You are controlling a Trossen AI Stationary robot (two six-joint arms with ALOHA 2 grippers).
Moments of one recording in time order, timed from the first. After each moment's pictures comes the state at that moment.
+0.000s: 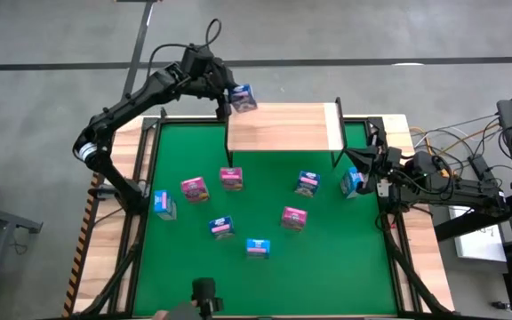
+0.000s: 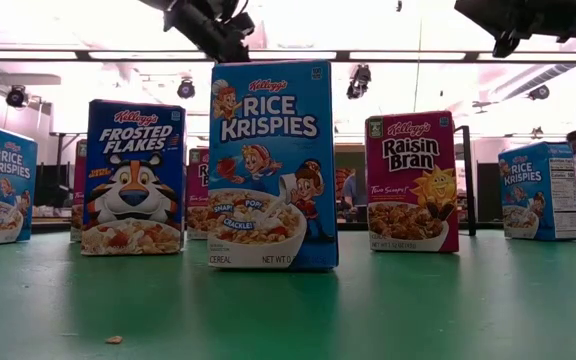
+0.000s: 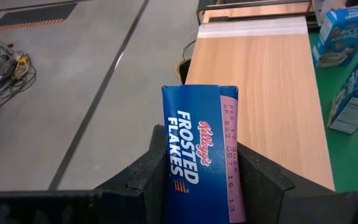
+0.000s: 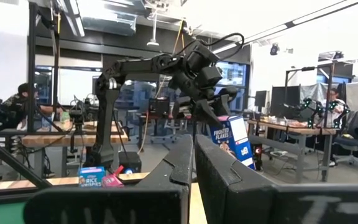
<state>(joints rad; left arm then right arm) 0.72 1.62 1.66 -0.63 0.28 0.49 -0.17 0.30 0.28 0.32 0.11 -0.12</state>
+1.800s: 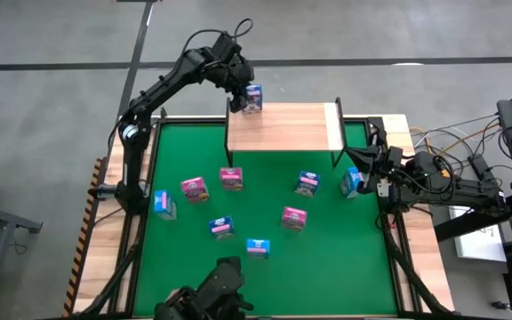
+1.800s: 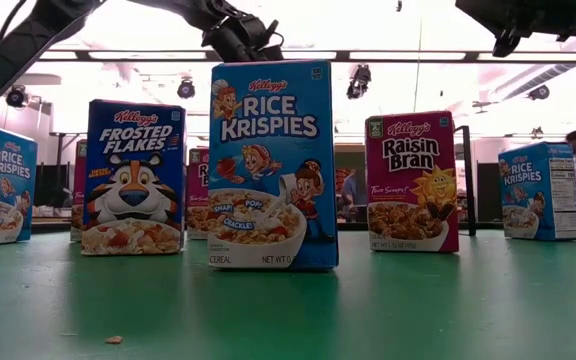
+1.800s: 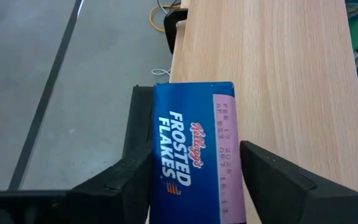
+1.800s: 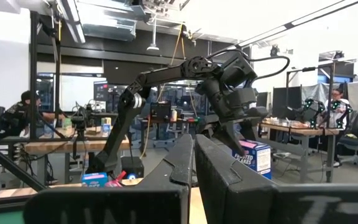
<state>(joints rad) 0.74 2.04 2.22 -1.05 0.28 0.56 -0.17 0.30 0.28 0.34 0.11 -0.09</state>
